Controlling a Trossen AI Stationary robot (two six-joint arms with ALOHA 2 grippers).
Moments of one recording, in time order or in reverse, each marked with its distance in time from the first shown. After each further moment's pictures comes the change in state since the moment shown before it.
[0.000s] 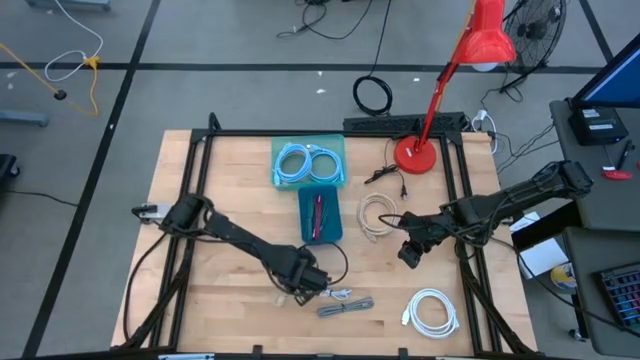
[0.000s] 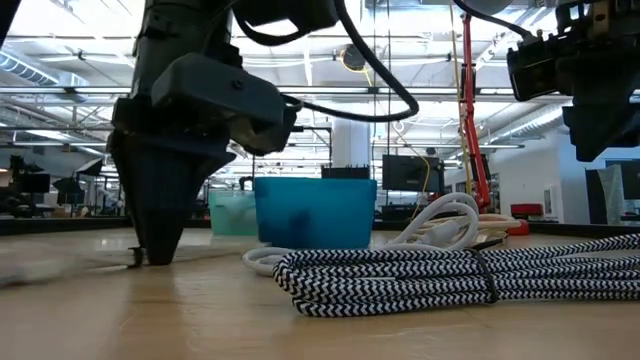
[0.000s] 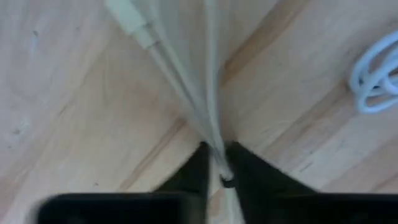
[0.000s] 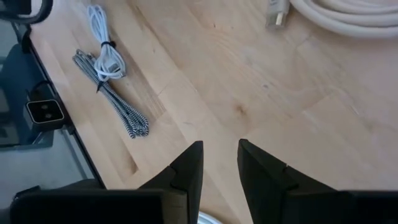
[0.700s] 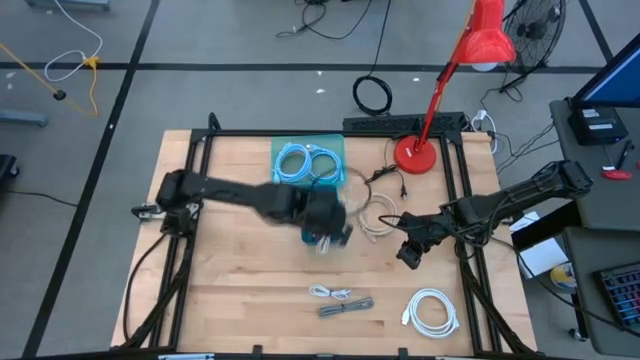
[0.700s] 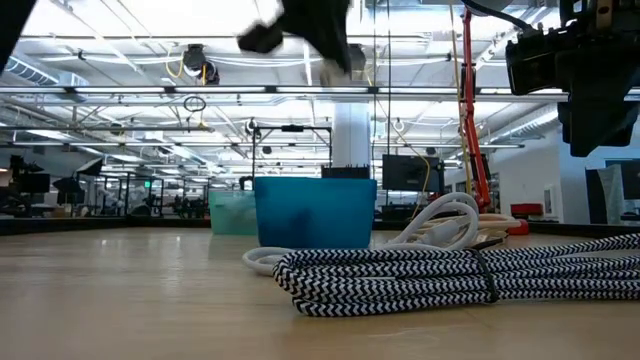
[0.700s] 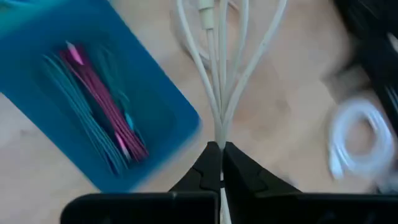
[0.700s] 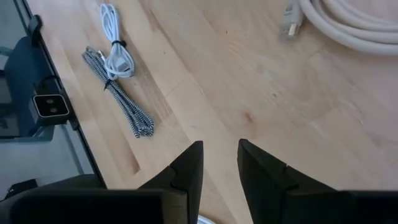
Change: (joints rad) left arm 0.258 -0.182 0.385 -0.063 -0.292 -0.050; right arm 0.000 0.000 0.000 0.029 0.002 -0.054
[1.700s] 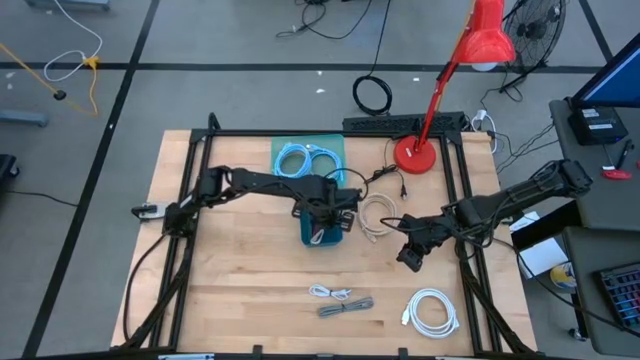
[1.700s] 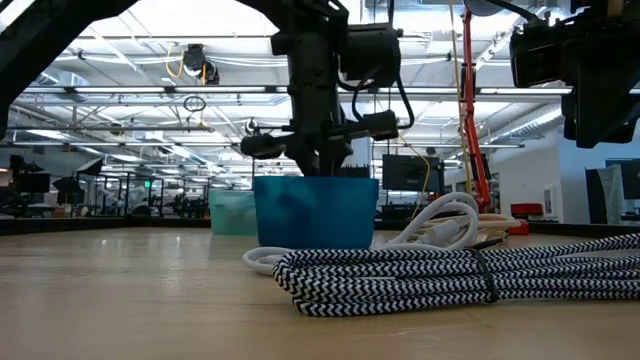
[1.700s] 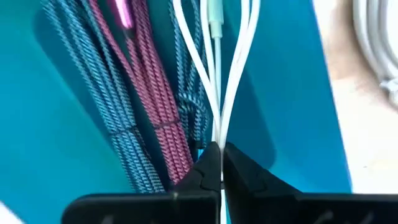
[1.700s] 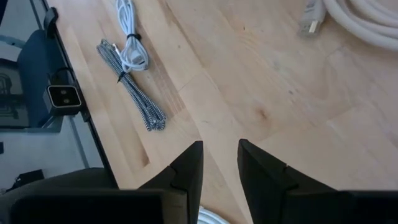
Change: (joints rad) left arm 0.191 0.266 -0.036 -0.059 0.241 -0.076; right arm 0.026 -0.012 0.000 0.022 -0.006 -0.004
